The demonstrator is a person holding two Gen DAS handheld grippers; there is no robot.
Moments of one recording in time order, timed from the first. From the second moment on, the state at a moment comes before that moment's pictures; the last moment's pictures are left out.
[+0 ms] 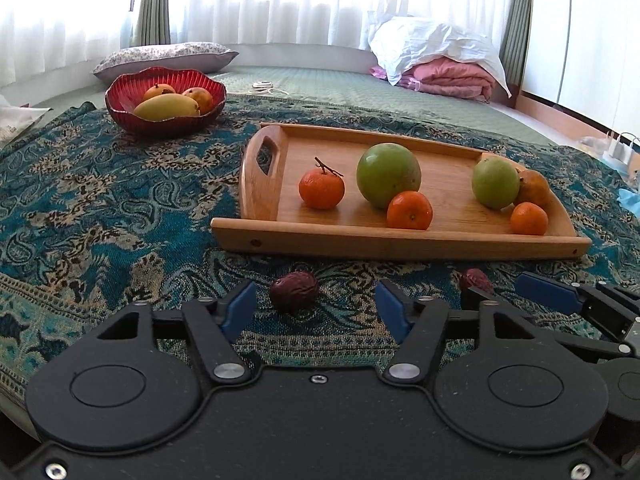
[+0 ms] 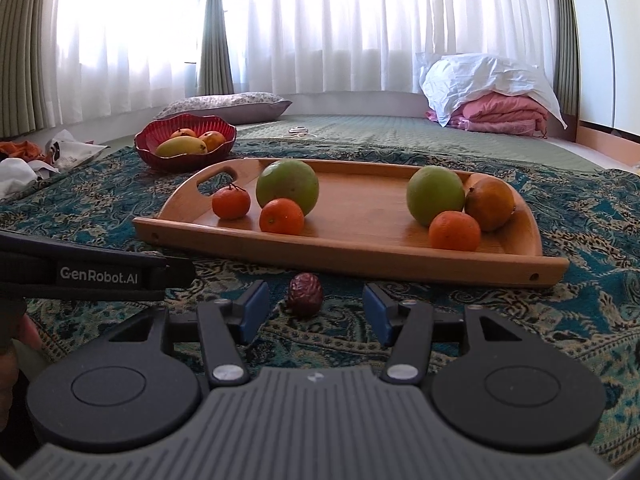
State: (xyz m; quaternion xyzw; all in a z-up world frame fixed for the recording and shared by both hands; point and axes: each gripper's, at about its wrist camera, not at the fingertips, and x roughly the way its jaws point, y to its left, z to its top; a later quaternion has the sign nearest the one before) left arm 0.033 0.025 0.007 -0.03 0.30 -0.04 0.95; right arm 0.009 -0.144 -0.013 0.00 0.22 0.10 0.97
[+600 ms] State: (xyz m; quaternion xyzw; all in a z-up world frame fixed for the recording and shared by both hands) left arm 0.042 0.028 0.003 -0.04 0.30 -0.03 0.95; right arm 0.015 -0.135 -0.013 0.00 0.22 0.10 0.97
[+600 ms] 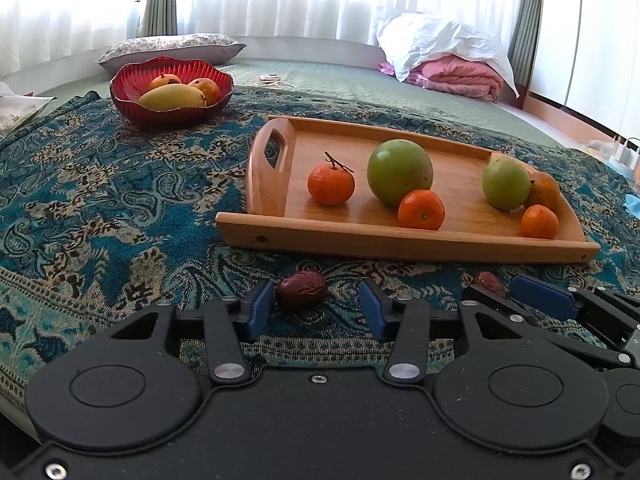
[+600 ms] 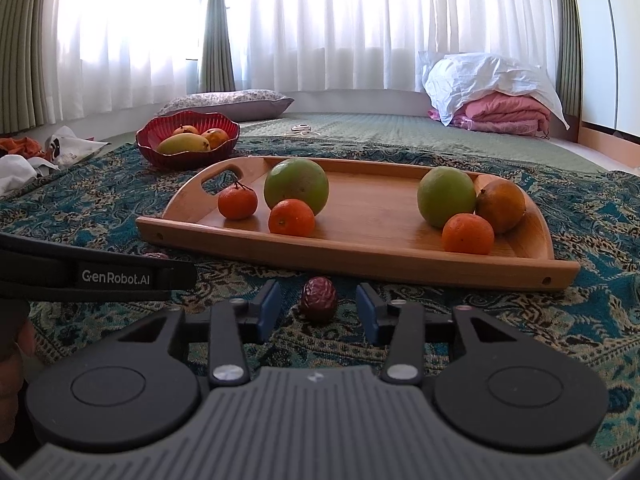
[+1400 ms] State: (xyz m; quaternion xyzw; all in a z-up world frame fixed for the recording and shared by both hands) left arm 0.043 0.026 0.016 -0.03 0.29 -0.03 0.96; right arm 0.020 -0.135 -0.006 0.00 0.22 0.09 0.97
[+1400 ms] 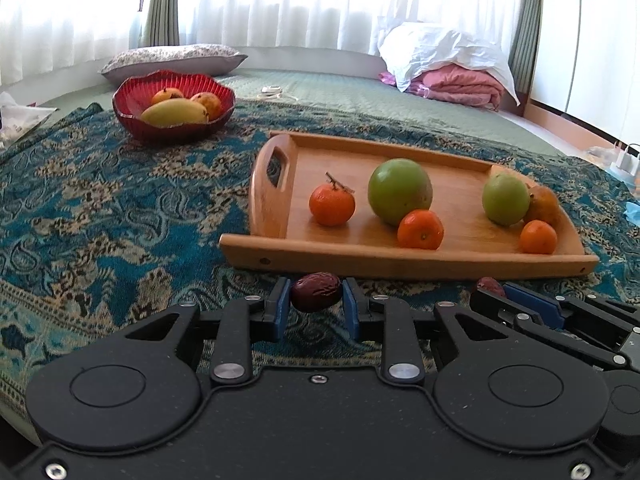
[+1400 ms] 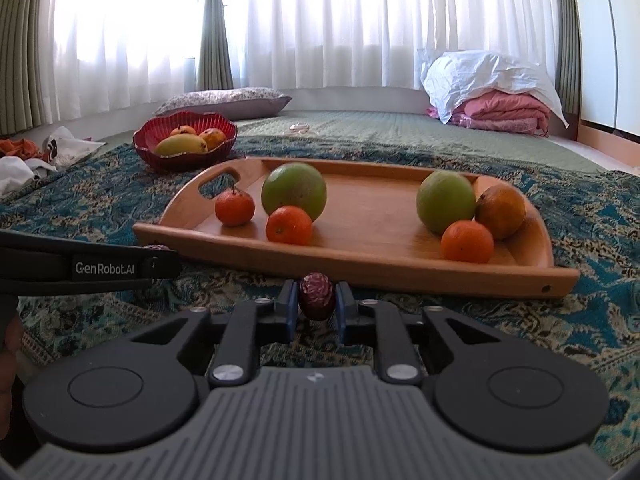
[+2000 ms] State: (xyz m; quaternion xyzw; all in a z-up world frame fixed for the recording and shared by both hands) left arm 0.069 0.014 0.052 -0.03 0.25 -0.05 0.97; right arm 0.035 -0.157 0.023 0.02 0.19 0.07 0.98
